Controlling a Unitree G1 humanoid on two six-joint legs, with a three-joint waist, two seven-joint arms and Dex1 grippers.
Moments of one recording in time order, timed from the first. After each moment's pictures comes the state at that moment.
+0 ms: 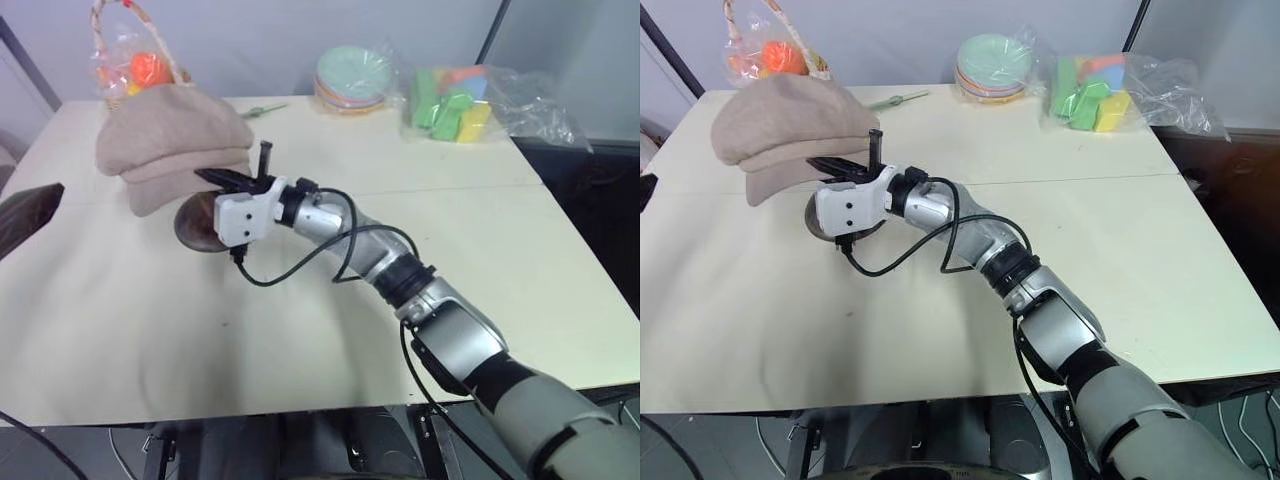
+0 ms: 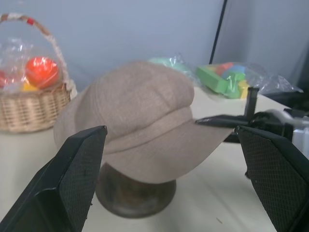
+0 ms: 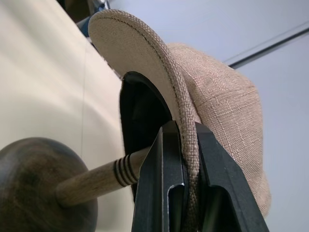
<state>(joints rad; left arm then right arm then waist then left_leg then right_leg) 0.09 0.97 1.17 -0.44 -1.28 0.97 -0.59 -1.07 -0.04 0.50 0.61 -0.51 -0.46 0.27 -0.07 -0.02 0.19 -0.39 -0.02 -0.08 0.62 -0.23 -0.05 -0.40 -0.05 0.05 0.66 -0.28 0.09</state>
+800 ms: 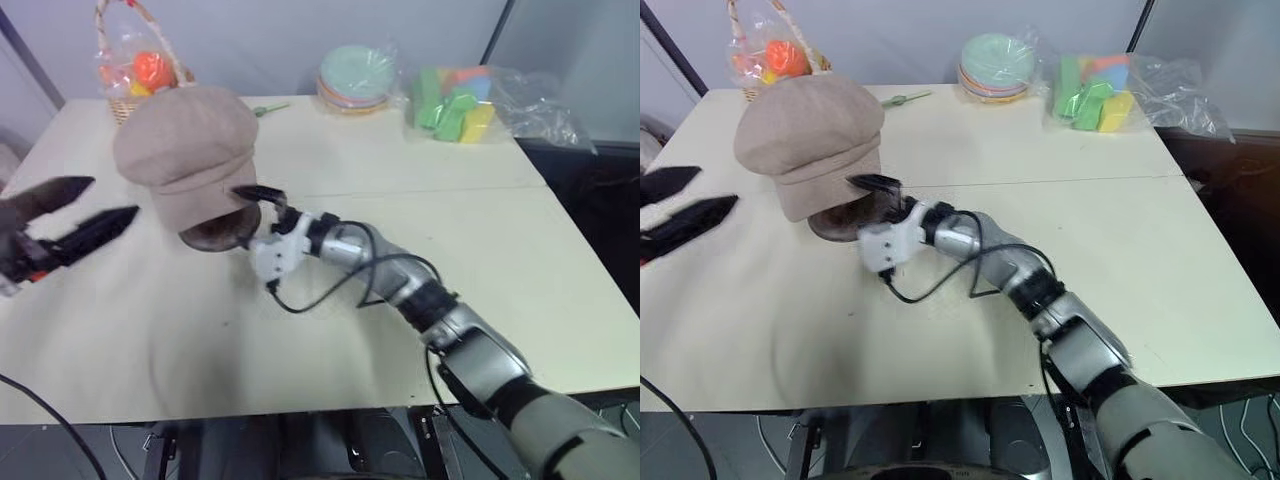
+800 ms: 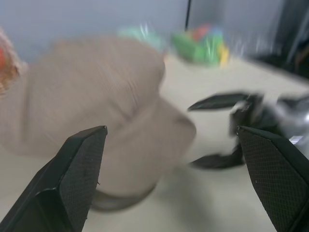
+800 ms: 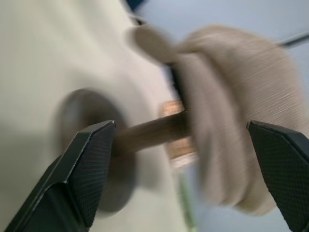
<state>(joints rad) 0.08 1.00 0.80 -0.53 -1.02 0.83 -0.64 -0.78 -0.31 0.53 0.34 -0.48 -0.48 0.47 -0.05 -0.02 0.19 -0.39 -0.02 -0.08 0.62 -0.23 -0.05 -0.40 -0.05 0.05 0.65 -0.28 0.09</state>
